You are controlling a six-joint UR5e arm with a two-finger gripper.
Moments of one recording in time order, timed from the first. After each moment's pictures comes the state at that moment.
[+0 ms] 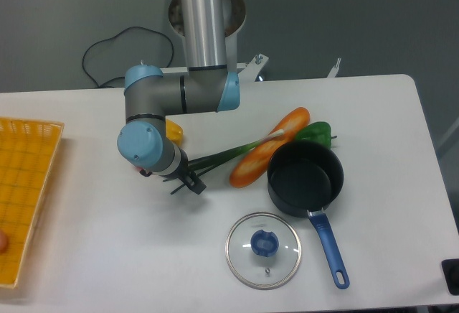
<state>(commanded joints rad) 2.13 -2.06 -1.79 -1.08 1.79 0.88</state>
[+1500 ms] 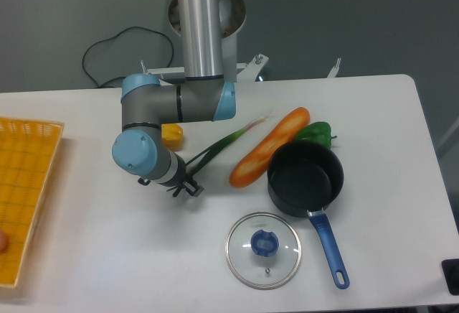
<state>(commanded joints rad) 2.12 -2.09 -1.74 -1.09 1.81 0.82</state>
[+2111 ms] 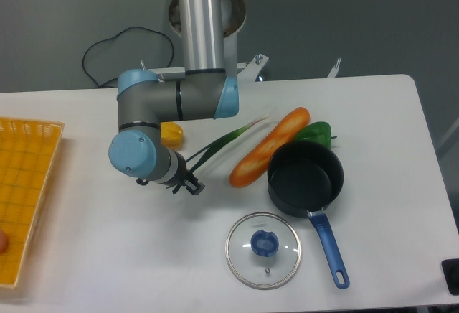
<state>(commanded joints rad) 2.15 -2.01 -1.63 -1.31 1.81 0.84</state>
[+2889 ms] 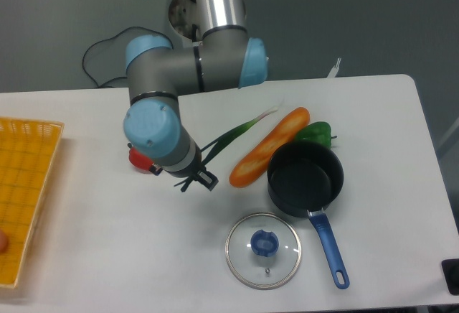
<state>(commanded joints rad) 2.26 -1.98 -1.42 -1.41 1.63 0.84</state>
